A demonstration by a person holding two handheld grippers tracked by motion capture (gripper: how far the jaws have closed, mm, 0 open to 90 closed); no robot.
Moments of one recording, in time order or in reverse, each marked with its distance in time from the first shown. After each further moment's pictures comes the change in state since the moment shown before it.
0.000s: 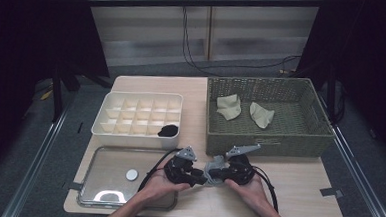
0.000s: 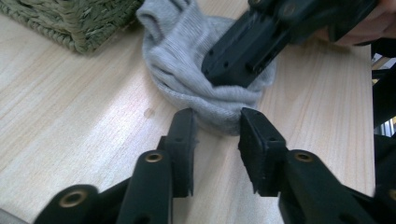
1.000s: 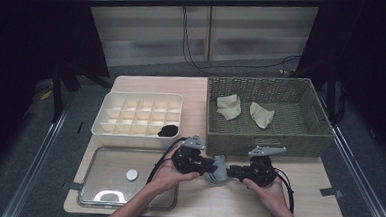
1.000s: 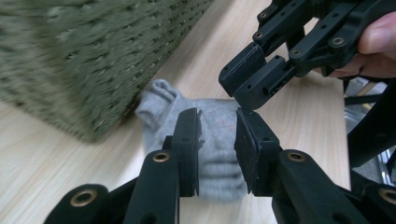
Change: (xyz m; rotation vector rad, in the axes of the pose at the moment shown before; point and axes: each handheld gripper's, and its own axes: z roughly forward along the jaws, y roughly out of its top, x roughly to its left) left arm -0.004 0.042 0.005 -0.103 -0.026 0.044; right arm -0.016 -0.015 -0.049 -0.090 -0.079 0.056
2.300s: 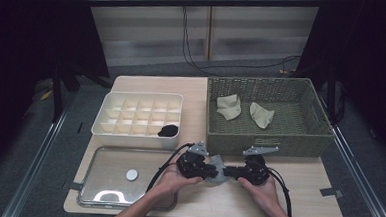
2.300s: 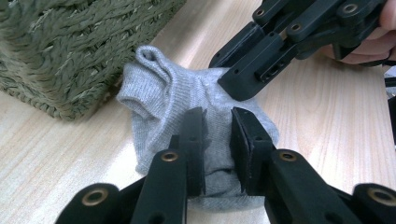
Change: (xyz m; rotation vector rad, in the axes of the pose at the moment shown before) left arm 0.006 -0.019 0.021 0.061 0.021 -0.004; right arm -0.006 -0.003 0.022 0.021 -0.014 0.060
